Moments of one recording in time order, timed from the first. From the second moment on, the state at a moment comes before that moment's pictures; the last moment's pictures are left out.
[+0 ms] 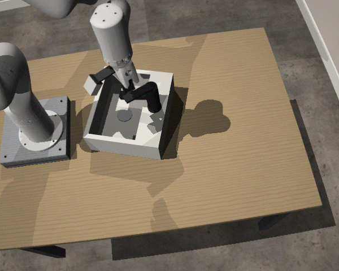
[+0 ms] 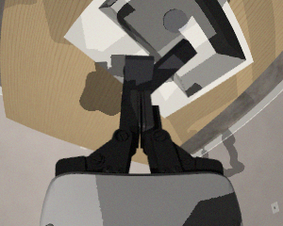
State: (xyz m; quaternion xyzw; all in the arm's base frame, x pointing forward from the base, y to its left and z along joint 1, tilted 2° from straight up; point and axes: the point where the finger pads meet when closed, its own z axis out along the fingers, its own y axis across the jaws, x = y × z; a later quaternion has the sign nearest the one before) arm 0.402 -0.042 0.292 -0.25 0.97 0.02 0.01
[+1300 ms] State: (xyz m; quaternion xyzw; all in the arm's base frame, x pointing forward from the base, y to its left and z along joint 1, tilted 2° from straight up) arm 0.402 -0.042 0.293 -0.32 0.95 0.01 0.01
